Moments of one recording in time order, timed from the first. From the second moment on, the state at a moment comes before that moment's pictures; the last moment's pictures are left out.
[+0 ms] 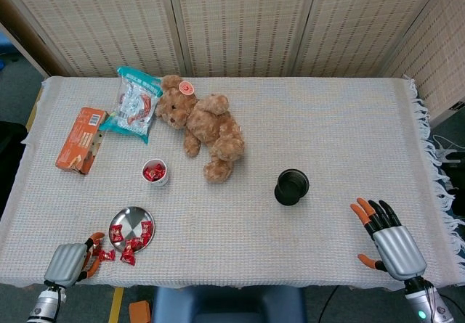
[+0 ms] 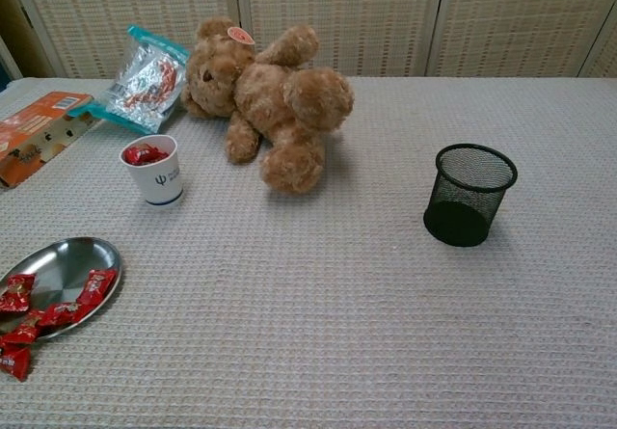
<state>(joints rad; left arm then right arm) -0.16 -1.42 0.14 -1.40 1.39 1.32 0.16 0.10 -1.12 -0.07 -1.69 -1.67 1.40 -0.14</state>
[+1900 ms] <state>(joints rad) -0.23 -1.30 -0.03 -1.52 1.46 1.28 0.09 0.10 -1.12 -0.06 -1.69 -1.64 1.38 -0.14</state>
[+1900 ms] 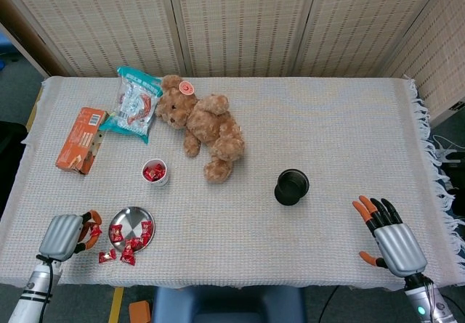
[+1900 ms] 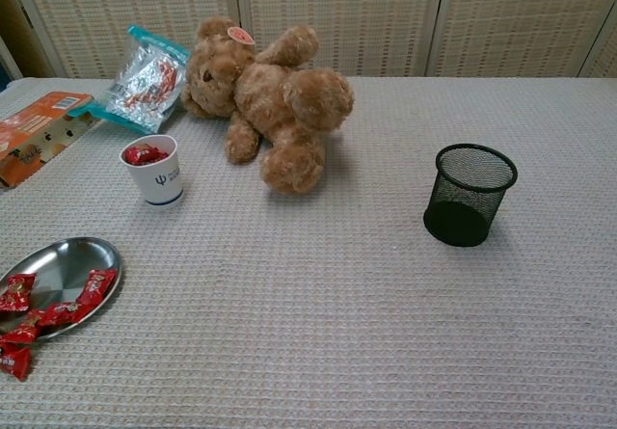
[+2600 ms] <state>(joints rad) -0.58 -1.35 -0.27 -1.56 1.17 1.01 0.38 0.10 -1.11 -0.06 -1.69 -1.63 1.38 -0.13</state>
